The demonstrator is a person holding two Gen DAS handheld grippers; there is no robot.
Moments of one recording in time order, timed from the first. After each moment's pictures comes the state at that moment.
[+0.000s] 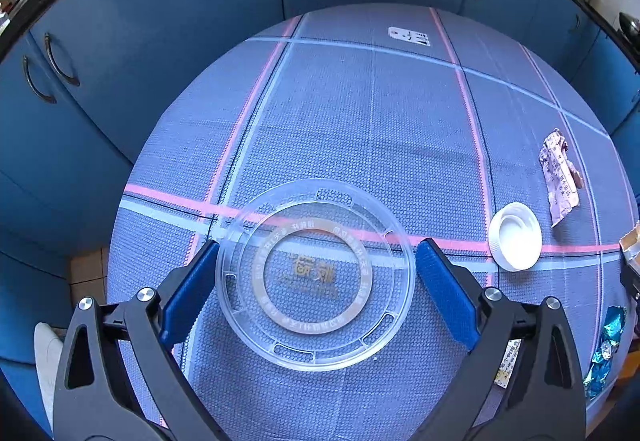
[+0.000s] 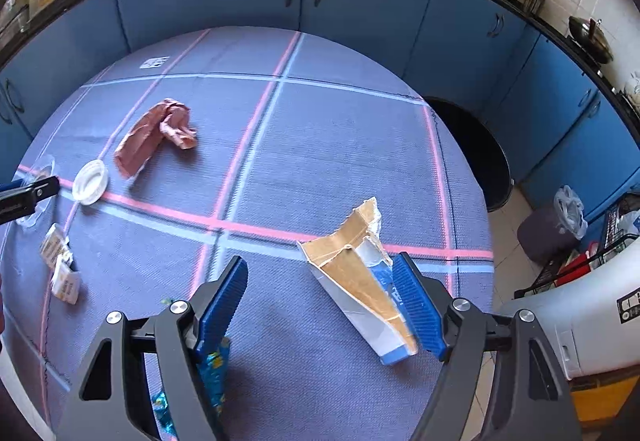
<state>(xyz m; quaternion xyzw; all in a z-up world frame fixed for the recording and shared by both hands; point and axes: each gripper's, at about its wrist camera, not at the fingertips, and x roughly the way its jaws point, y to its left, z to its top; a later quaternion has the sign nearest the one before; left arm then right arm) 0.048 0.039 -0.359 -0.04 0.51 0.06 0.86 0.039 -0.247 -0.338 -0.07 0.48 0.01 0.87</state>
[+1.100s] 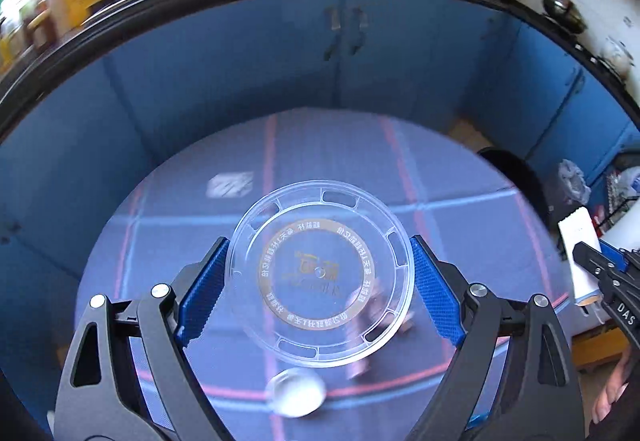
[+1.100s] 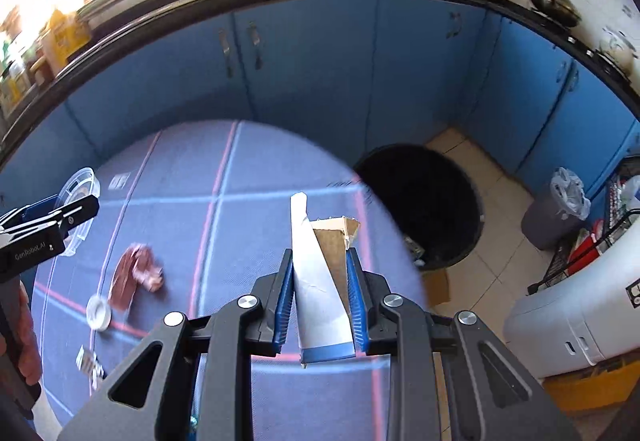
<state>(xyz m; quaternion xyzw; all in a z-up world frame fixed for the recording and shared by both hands) 0.142 -0.096 -0.265 0.01 0.44 -0.07 0.89 0.098 -0.315 -0.267 0.03 0.44 -0.02 0.90</state>
